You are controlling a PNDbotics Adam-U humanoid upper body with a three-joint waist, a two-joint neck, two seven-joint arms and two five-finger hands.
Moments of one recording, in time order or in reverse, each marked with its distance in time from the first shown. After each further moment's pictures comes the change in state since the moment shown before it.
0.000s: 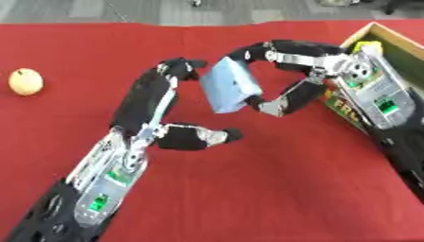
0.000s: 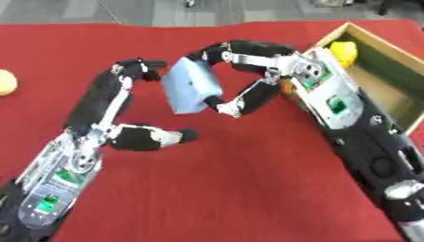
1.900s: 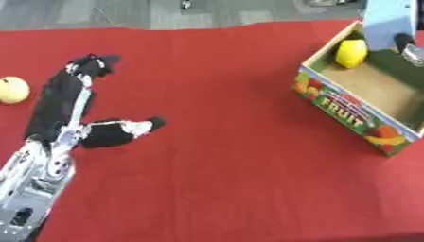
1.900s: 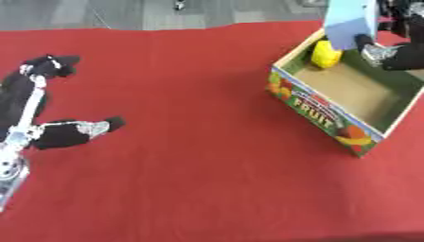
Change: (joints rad) left arm 0.111 0.183 0.149 -0.103 0.018 0.075 0.055; right arm 0.316 -0.316 -0.429 0.020 -0.261 0.227 -0.248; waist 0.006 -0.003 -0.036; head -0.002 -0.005
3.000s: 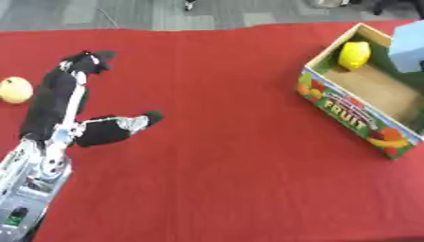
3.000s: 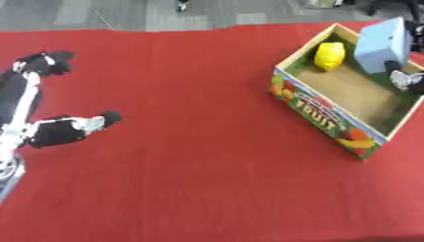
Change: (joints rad) left arm -0.001 0.000 0.006 -0.006 0.025 0.002 0.007; right arm 0.026 -0.040 -0.010 0.154 0.115 -0.138 -0.031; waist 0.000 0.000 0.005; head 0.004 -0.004
